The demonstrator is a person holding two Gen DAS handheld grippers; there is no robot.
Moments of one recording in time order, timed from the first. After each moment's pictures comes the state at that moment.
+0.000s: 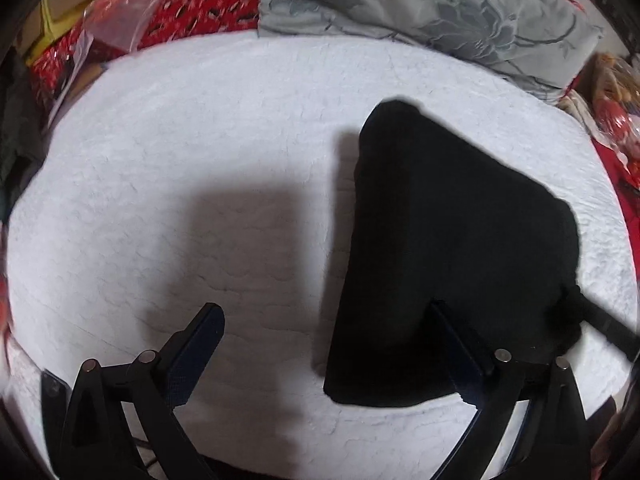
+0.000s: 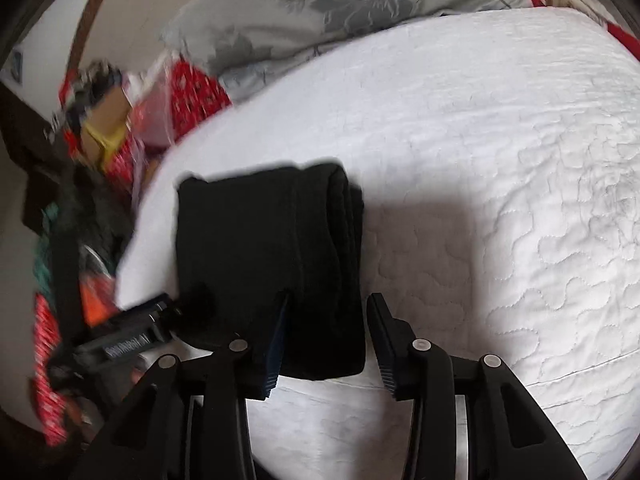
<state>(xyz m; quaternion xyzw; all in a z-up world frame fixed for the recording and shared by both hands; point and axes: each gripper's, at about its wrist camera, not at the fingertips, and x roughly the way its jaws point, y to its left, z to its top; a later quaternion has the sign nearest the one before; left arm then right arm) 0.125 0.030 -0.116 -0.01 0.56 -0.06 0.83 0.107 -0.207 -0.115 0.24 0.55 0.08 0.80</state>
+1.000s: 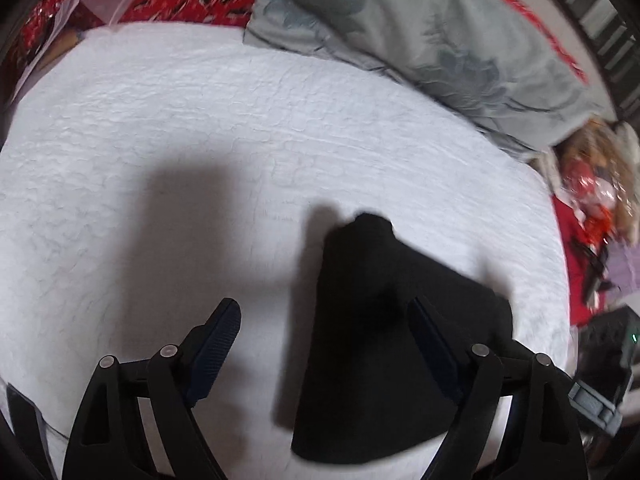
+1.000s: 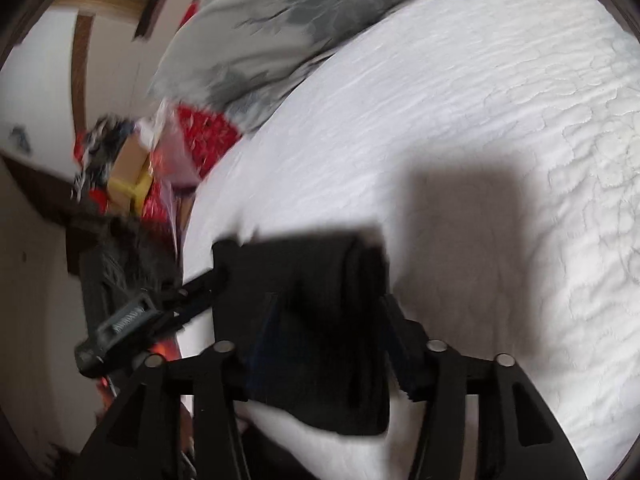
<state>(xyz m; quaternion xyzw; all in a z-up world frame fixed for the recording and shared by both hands) 0.187 0.052 -0.115 -0.12 0.57 -0.11 0.80 0.140 -0.232 -0.126 0.34 0.56 0.12 0.75</state>
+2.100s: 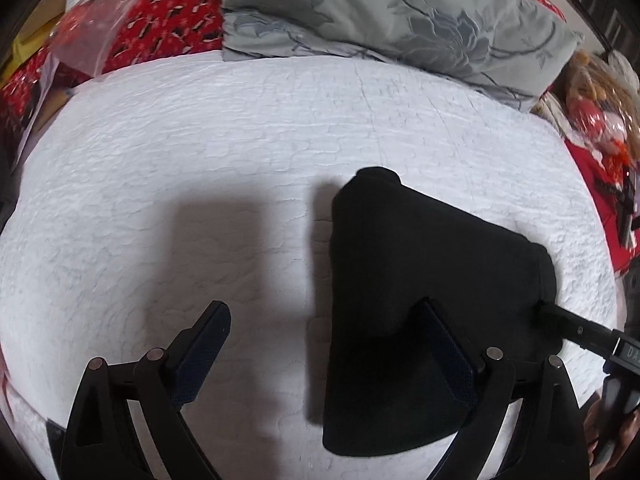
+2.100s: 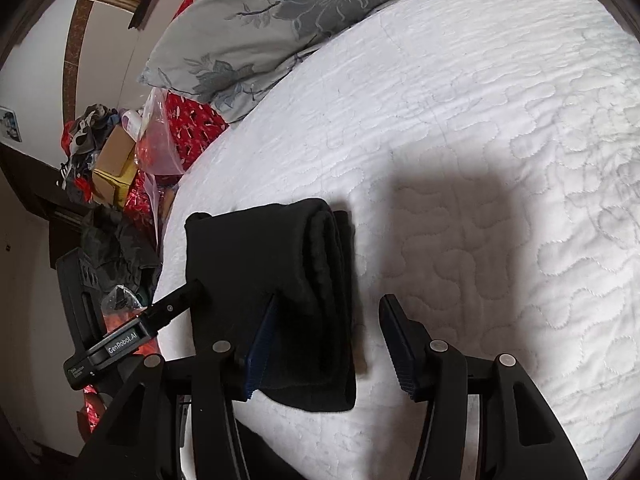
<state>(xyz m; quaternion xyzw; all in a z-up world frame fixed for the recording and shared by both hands) 0.176 0.028 -0.118 0.00 0.56 -0.11 0.82 0.121 -0.234 -0.133 0.32 0.56 0.09 0.76</state>
